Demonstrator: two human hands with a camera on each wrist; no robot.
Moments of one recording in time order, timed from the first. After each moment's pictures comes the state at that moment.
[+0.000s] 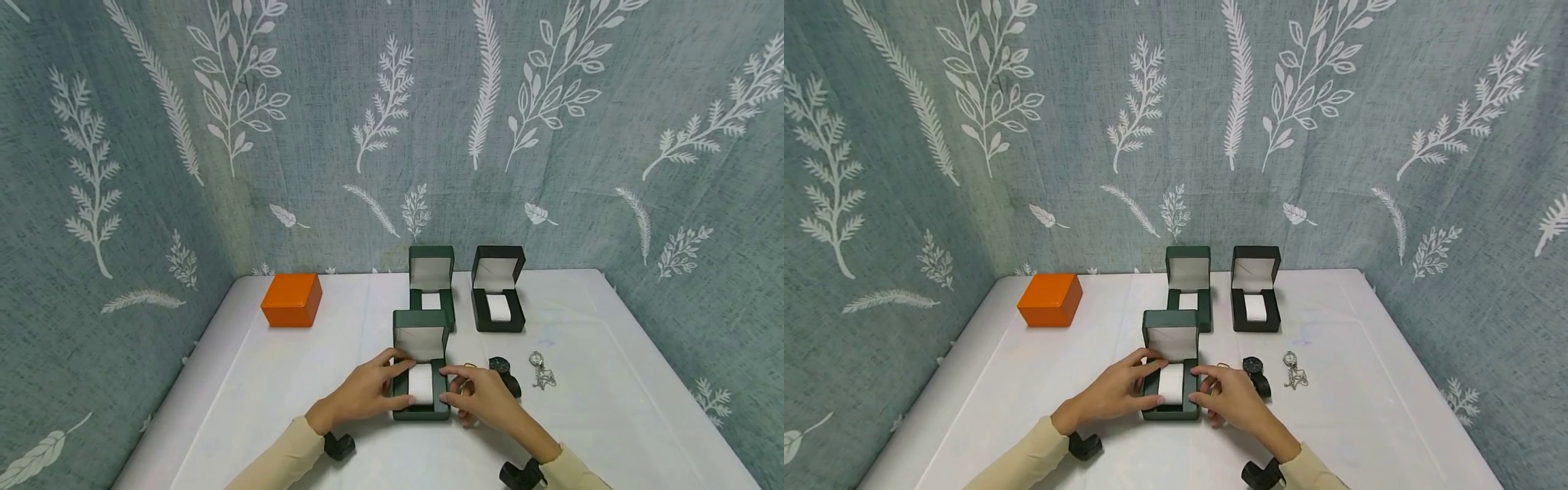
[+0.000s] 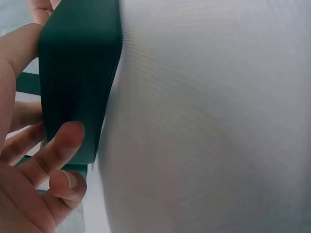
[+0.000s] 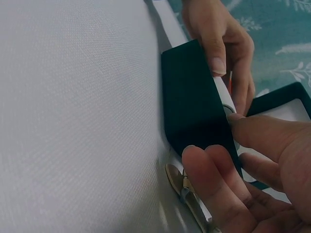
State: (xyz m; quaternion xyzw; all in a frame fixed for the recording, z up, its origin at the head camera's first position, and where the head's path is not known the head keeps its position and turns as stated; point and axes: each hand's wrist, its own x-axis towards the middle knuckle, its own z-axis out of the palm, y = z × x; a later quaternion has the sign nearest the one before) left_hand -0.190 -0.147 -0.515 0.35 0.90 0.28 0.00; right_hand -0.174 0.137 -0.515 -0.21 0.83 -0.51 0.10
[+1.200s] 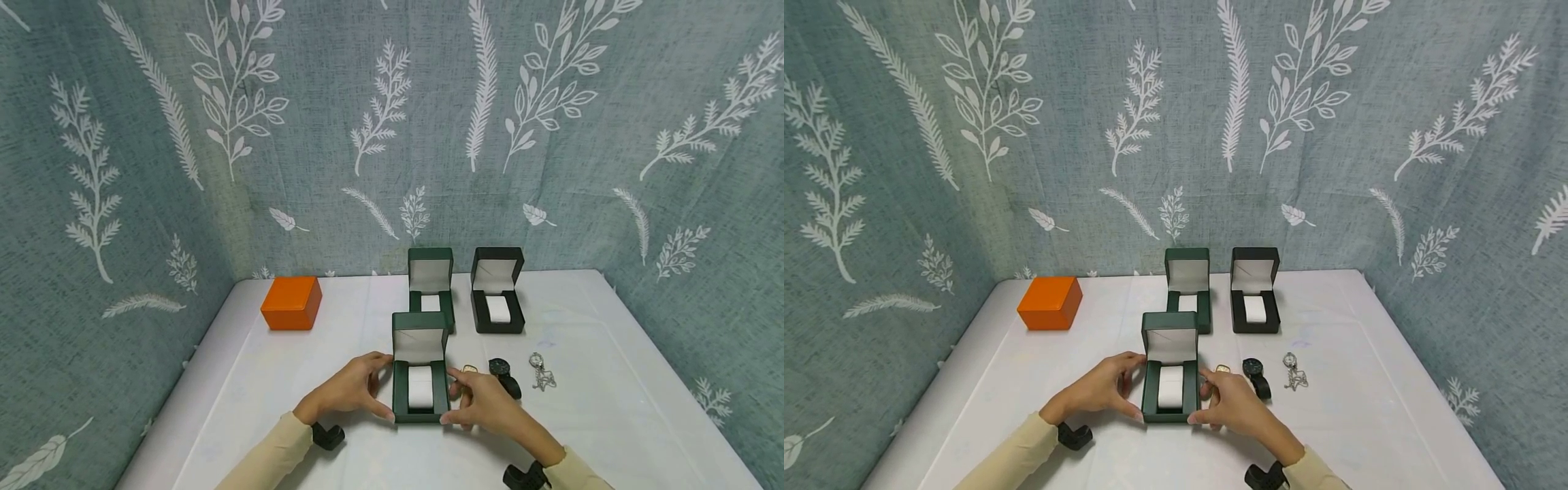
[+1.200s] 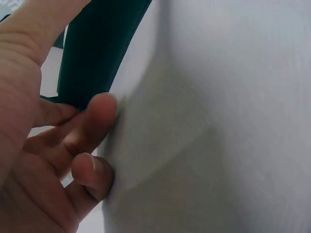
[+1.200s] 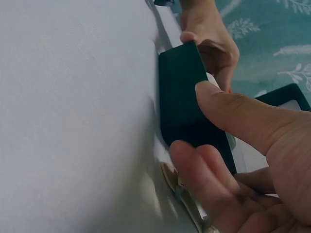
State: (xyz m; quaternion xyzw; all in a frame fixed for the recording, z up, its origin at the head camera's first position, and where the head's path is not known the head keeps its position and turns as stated) left_hand -0.209 -0.179 -0.518 0.33 0.86 0.37 0.10; right_hand -0.172 0.141 -0.507 -0.24 0.84 -0.47 0.14
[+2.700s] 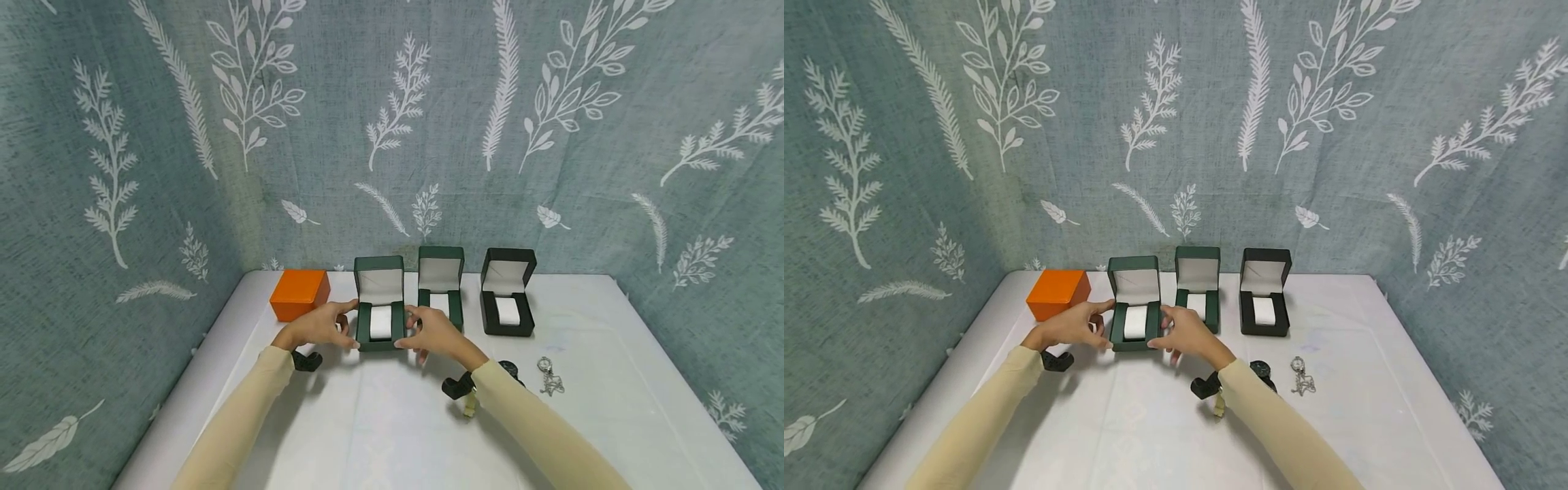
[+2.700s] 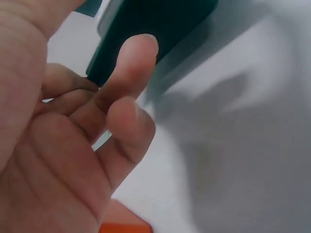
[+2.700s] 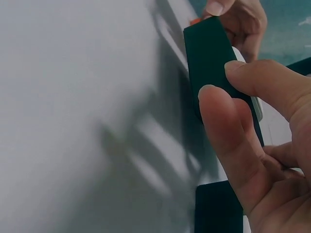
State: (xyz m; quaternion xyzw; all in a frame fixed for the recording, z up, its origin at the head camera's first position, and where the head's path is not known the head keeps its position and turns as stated) left_hand -0.288 -0.264 -0.474 0.24 0.86 0.41 0.18; right_hand -0.286 0.045 -0.488 -0.24 0.83 -0.48 0.17
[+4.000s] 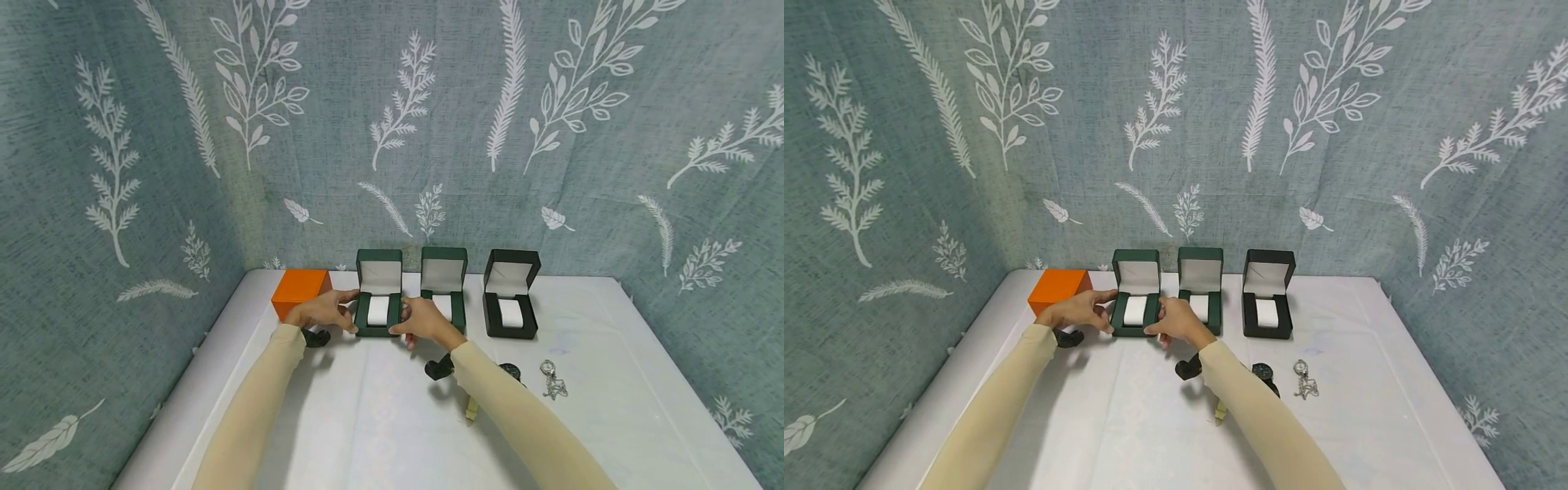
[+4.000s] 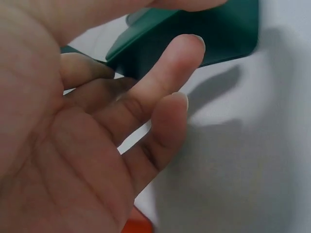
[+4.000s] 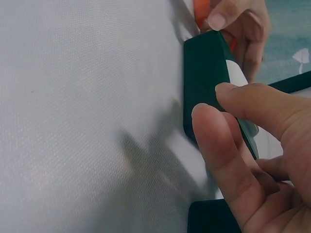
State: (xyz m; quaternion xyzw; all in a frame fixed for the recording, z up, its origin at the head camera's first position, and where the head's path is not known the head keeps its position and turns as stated) left_hand -0.331 -0.273 -0.477 0.15 0.83 0.48 0.25; right_hand -0.324 0.012 -0.488 -0.19 0.86 -0.44 0.18
